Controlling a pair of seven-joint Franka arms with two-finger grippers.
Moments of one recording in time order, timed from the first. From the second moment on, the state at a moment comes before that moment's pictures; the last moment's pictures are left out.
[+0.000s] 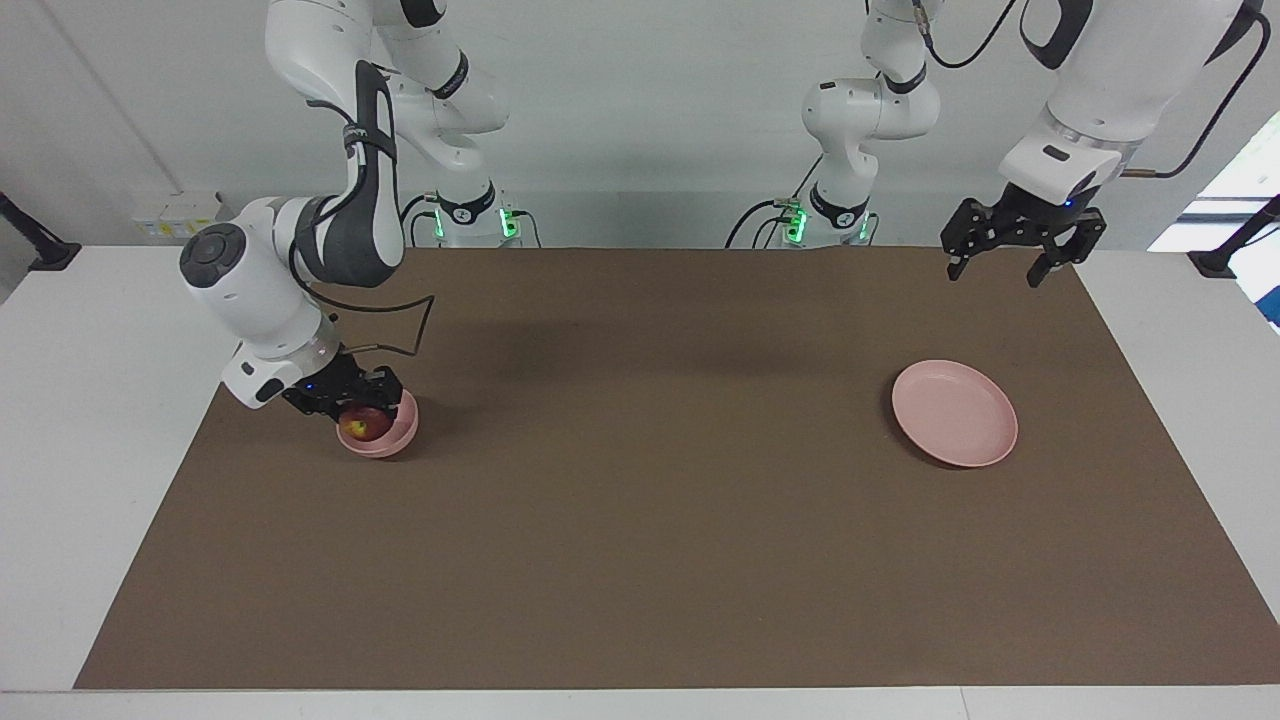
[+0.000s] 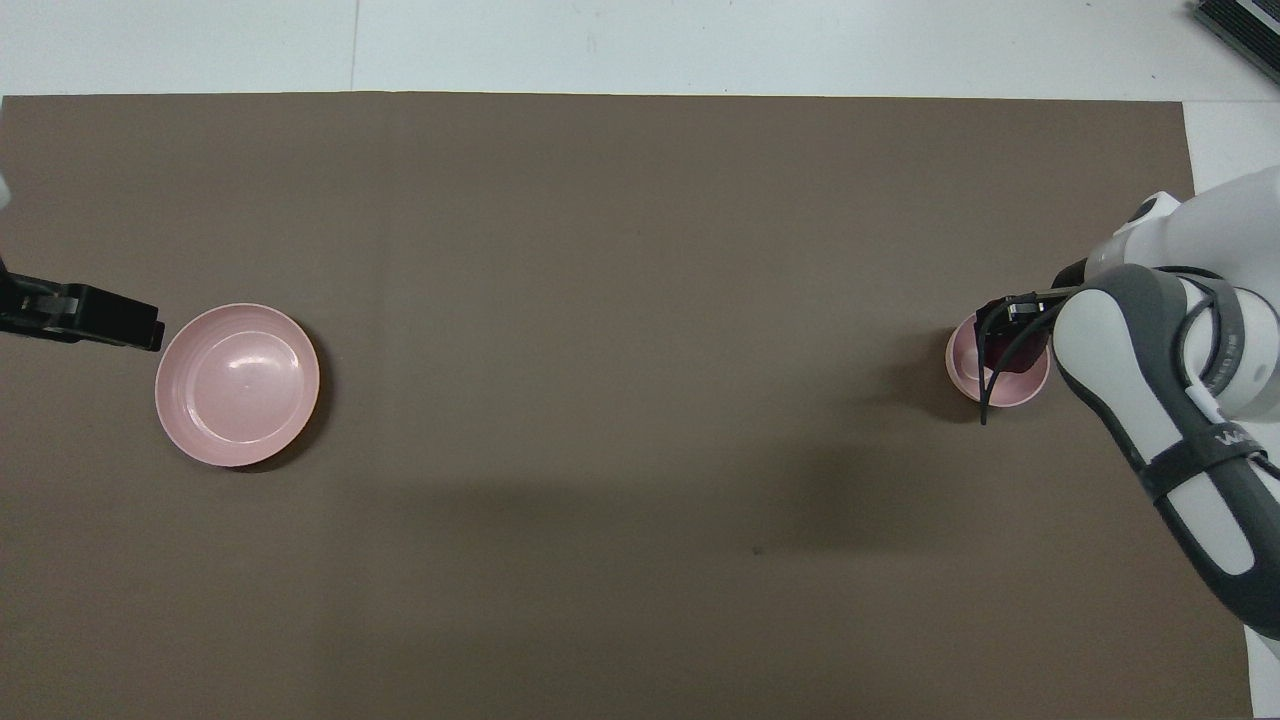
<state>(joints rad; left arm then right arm) -0.08 -0.04 -0.03 -1.48 0.01 1.45 0.06 0.00 0.28 -0.10 -1.86 0.13 2.07 -0.21</state>
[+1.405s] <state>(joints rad) -0.04 -0.07 -0.01 -1.53 -0.02 1.41 0.05 0.00 0.31 -0.10 -1.87 0.13 2.09 -0.20</state>
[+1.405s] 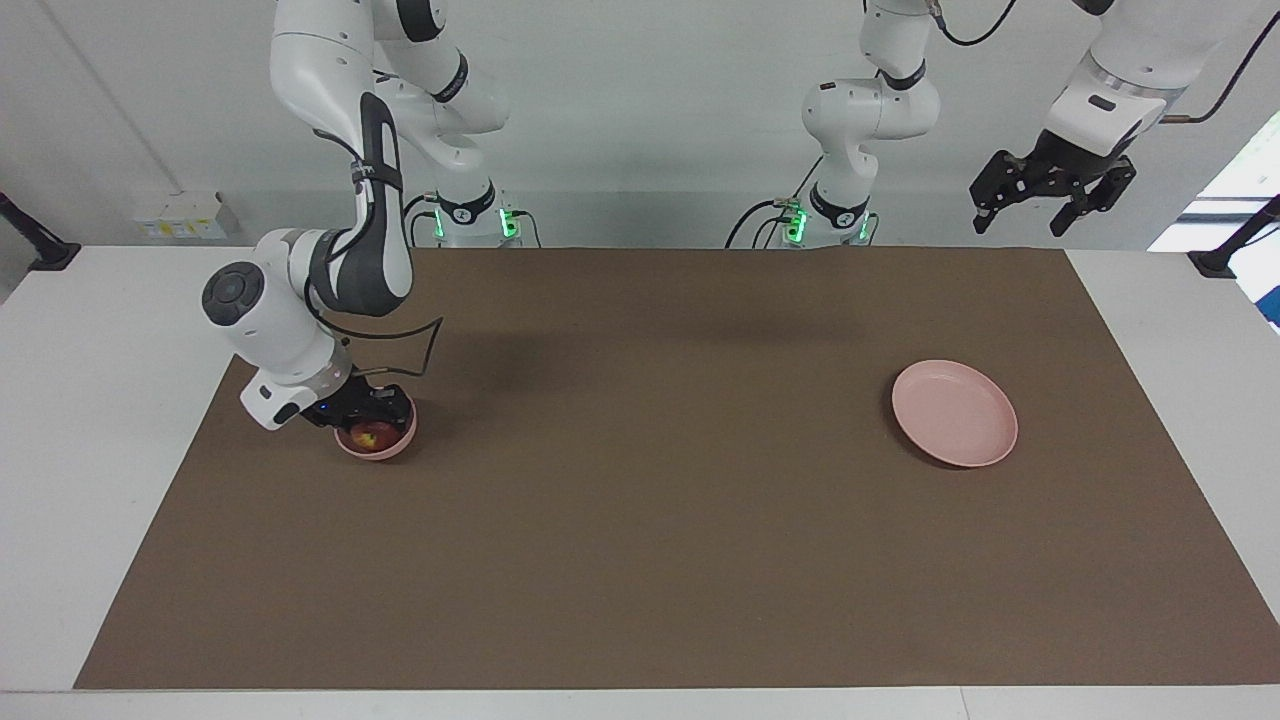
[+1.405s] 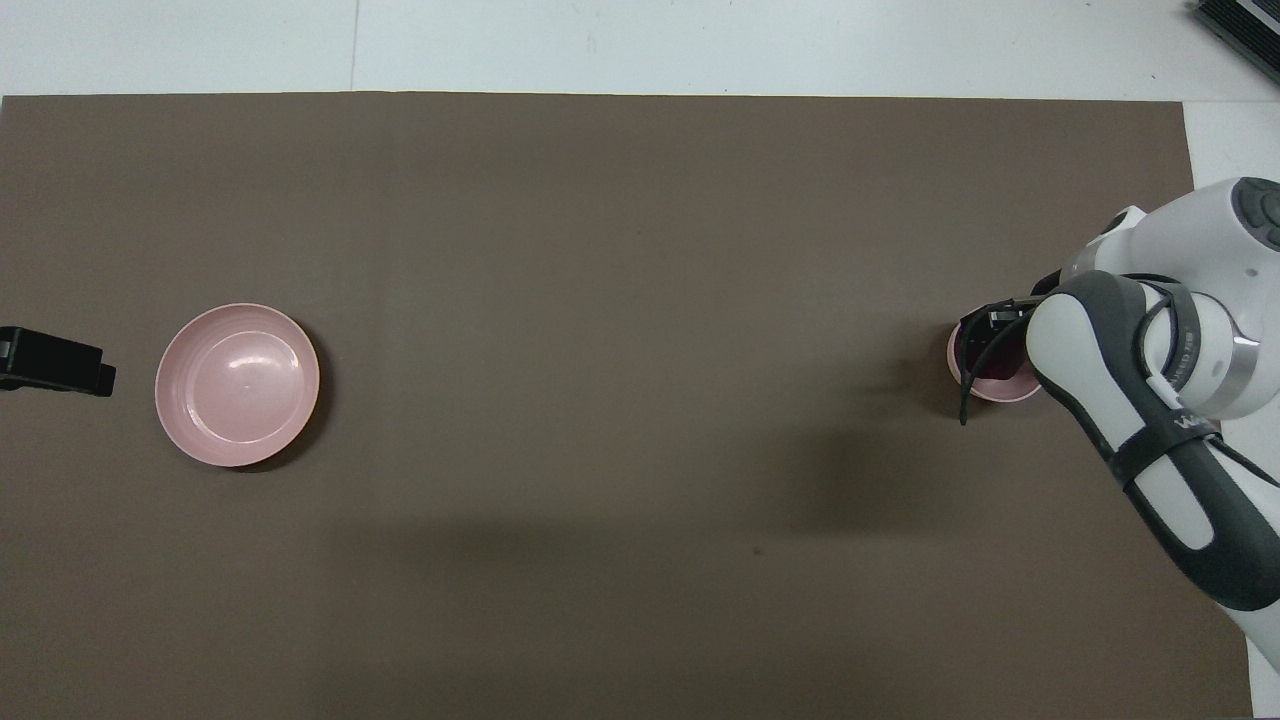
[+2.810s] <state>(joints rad) -0.02 -0.07 -0.01 -1.53 -0.04 1.41 0.05 0.00 0.34 -0.10 -1.88 0.13 2.11 -0.20</state>
